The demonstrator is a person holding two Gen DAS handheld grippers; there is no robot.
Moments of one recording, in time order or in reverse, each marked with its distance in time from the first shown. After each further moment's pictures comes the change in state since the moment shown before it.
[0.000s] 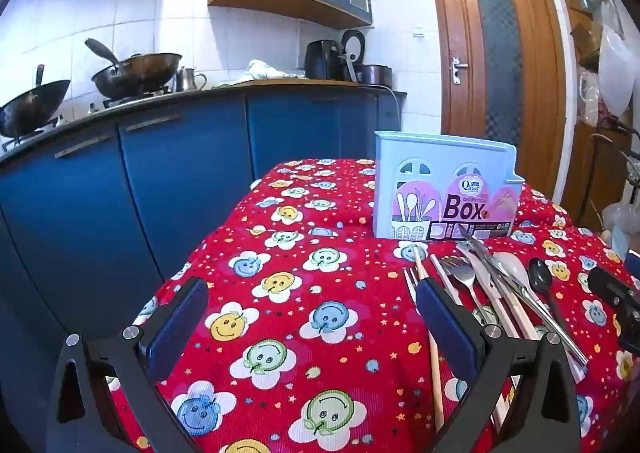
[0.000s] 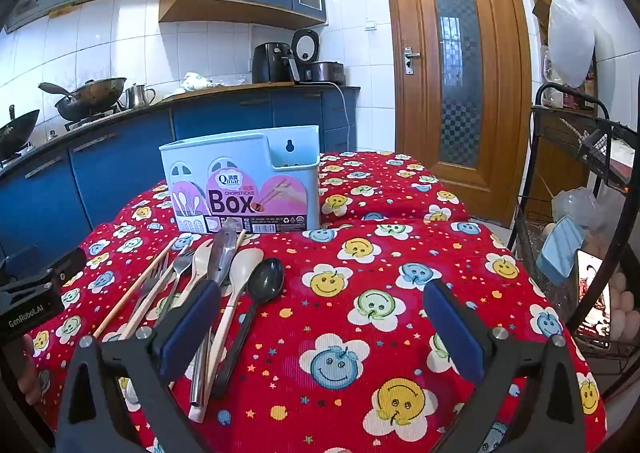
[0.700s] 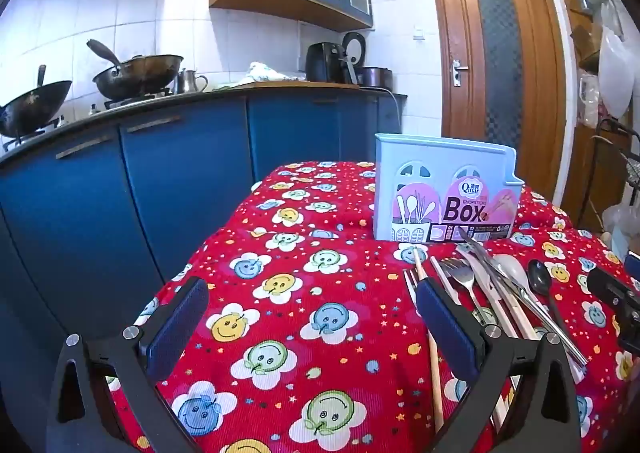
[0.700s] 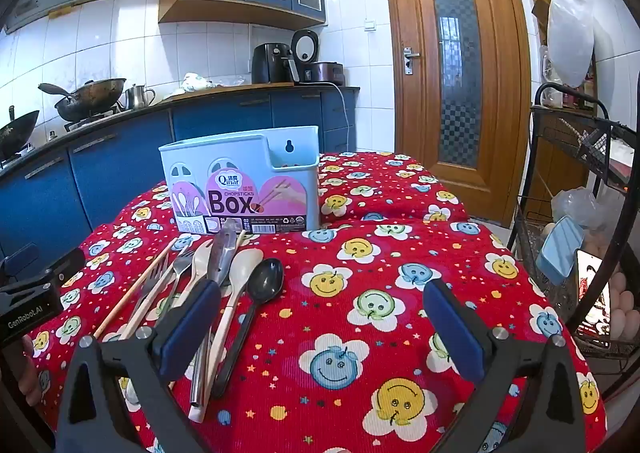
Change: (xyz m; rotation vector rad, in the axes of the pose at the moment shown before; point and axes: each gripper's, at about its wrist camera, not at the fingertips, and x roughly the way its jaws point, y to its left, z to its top) left arm -0.002 -0.003 0.003 0.006 -0.004 0.004; right arm 0.000 0.000 0.000 0.001 -0.002 0.001
